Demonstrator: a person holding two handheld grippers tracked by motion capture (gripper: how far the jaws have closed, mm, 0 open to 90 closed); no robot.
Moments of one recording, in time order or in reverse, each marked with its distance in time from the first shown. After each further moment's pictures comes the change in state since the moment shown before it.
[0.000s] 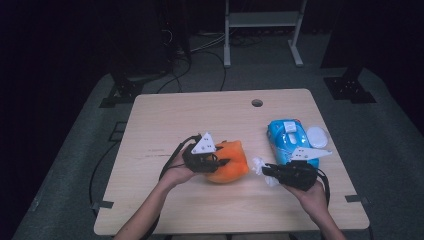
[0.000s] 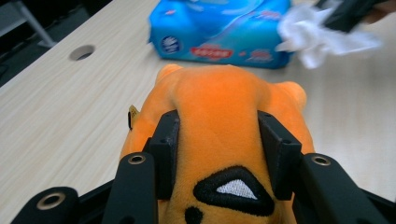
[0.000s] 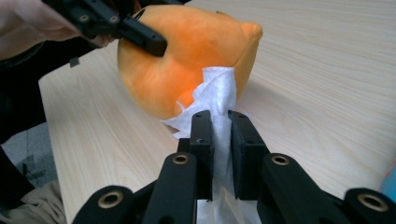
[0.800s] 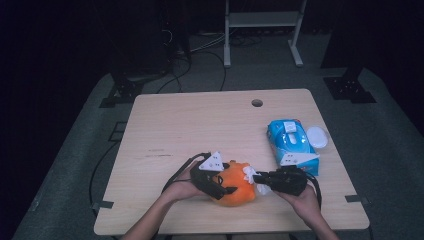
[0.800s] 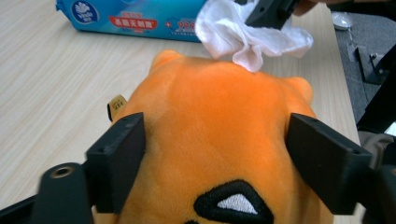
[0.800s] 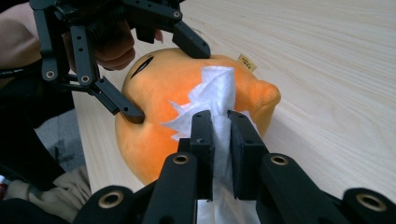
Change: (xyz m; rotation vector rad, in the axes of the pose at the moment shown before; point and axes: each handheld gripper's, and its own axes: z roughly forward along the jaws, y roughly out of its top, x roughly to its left) left arm -0.044 -0.017 0.017 0.045 -0.198 -0.016; right arm 0.013 -0.007 0.019 0.051 0.099 0.007
